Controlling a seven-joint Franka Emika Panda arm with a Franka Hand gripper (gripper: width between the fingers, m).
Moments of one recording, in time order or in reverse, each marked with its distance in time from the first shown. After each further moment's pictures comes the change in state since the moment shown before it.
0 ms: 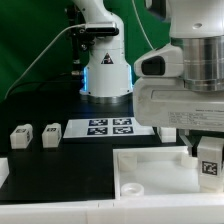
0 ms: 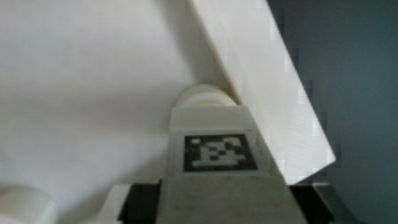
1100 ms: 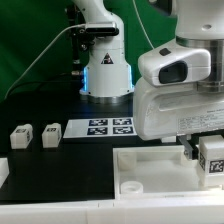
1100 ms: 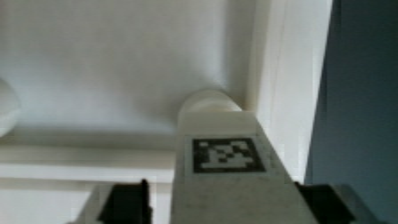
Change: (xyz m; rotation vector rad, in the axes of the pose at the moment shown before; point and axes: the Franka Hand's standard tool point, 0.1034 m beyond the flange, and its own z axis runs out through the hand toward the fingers) arm -0.004 0.000 -0.001 -0.071 -0.083 -0.675
